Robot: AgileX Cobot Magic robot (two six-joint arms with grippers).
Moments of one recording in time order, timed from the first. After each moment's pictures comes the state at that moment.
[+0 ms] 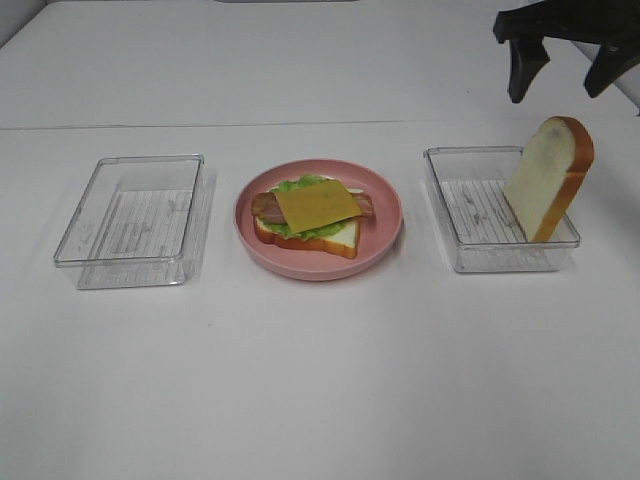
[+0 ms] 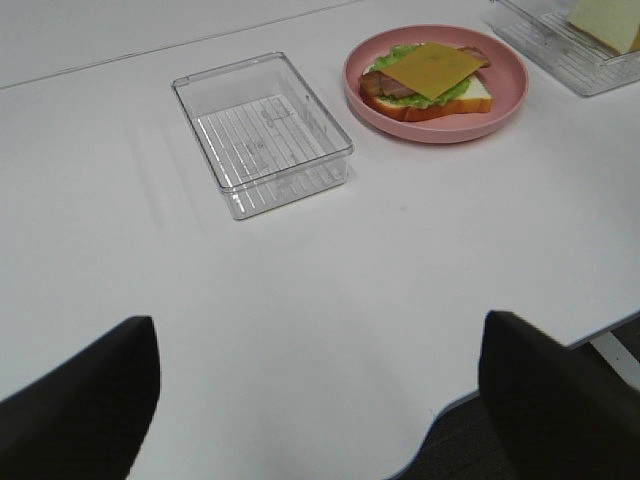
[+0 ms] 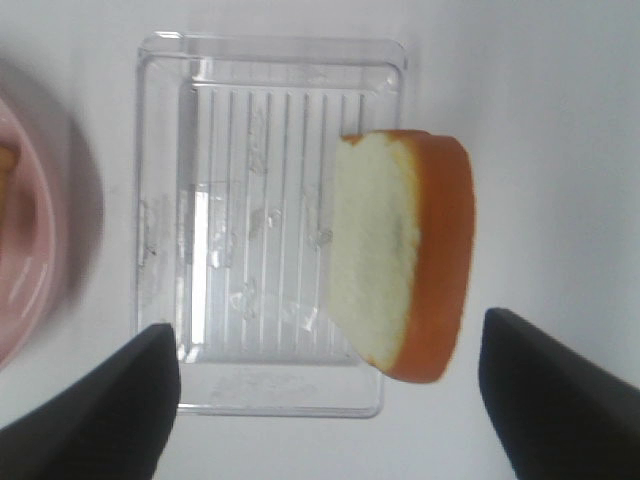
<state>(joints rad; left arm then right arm) -0.31 -0.01 -0.50 -0.06 1.05 0.05 0.11 2.01 -1.86 -0.06 1.19 0.07</state>
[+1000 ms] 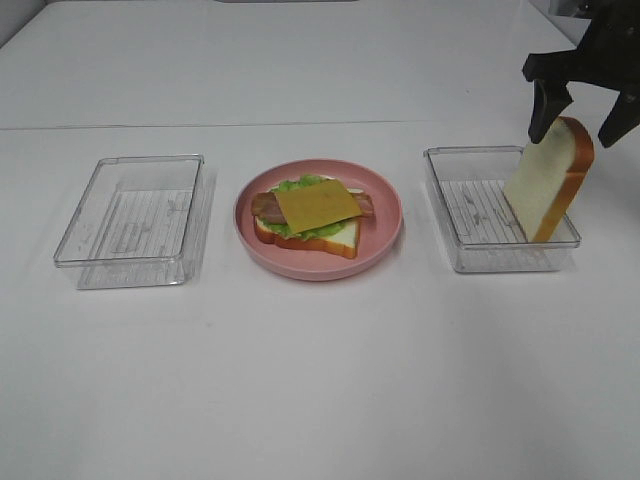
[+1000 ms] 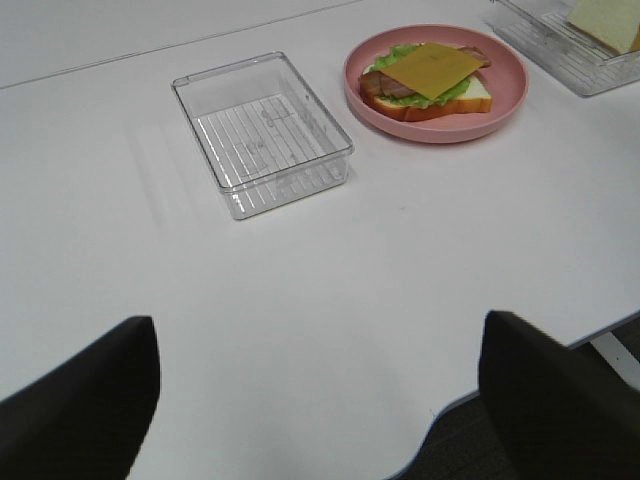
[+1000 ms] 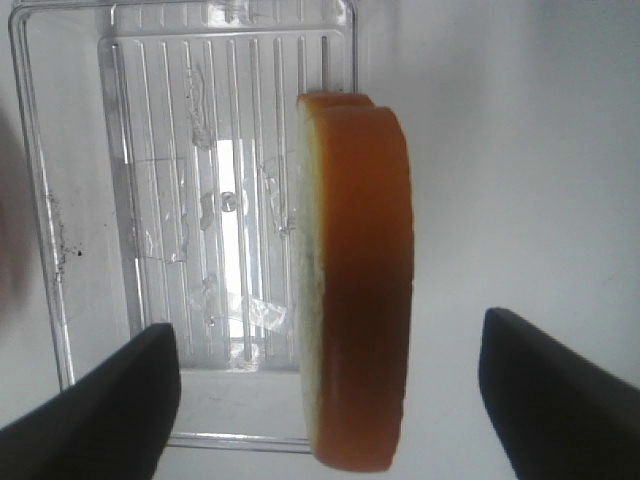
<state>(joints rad) -0.31 -0.01 -0.50 -0.06 1.05 0.05 -0.02 2.14 -1.86 0.07 1.20 -0.03</state>
